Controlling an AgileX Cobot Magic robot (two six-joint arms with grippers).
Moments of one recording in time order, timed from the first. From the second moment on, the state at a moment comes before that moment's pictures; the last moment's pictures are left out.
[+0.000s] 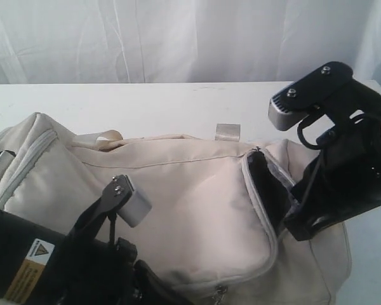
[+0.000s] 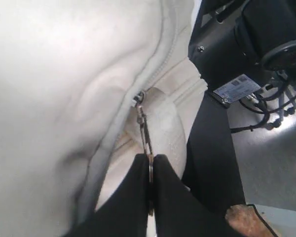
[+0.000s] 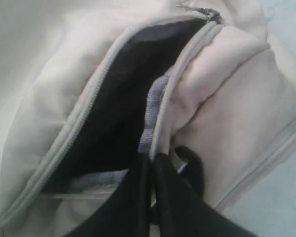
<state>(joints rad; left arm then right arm) -0.84 1.30 -0.54 1.64 -0.72 -1.80 0.72 1.10 -0.88 -0.02 0.90 -0.16</state>
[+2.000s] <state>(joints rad) -0.85 0.79 -0.41 1.65 -0.34 -1.94 0.89 1.27 -0.88 0.55 0.82 -1.19</state>
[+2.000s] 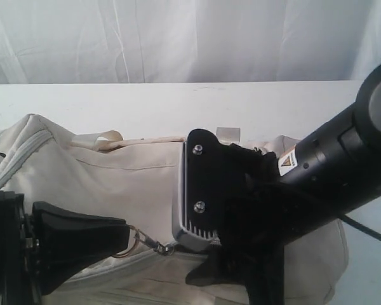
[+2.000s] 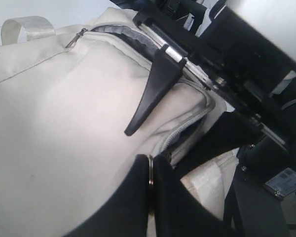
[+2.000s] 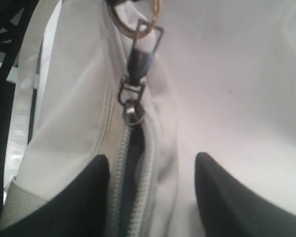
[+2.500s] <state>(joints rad) -0.85 0.79 -0.41 1.66 -0.23 -1.95 0.91 1.22 -0.88 0.15 0.80 -0.90</state>
